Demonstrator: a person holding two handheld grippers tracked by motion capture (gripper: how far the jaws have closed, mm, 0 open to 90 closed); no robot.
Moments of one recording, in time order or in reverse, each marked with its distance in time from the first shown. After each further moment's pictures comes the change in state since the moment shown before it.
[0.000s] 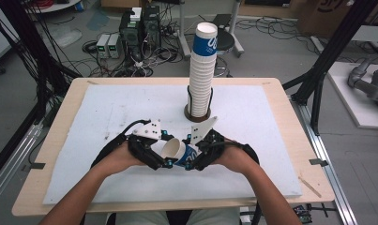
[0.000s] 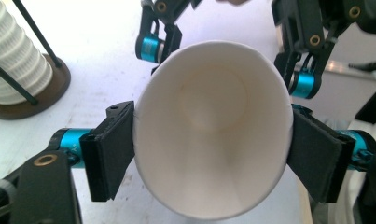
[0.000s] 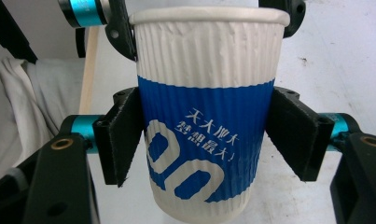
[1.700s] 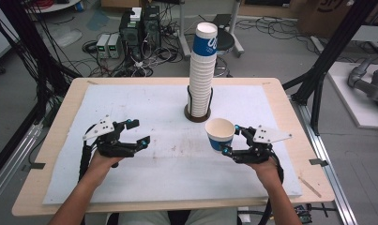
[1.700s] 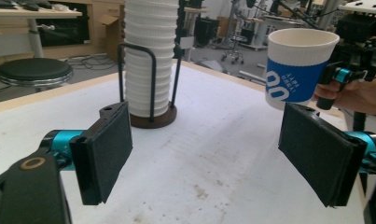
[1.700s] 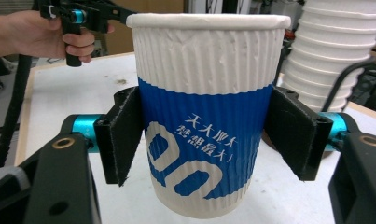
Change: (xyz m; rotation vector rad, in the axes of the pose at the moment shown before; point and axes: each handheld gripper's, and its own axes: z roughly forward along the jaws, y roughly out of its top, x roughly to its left) left arm 0.019 -0.083 -0.053 -0.475 0.334 -0.262; right arm 0.007 -0.125 -0.065 -0.541 -0.350 0.294
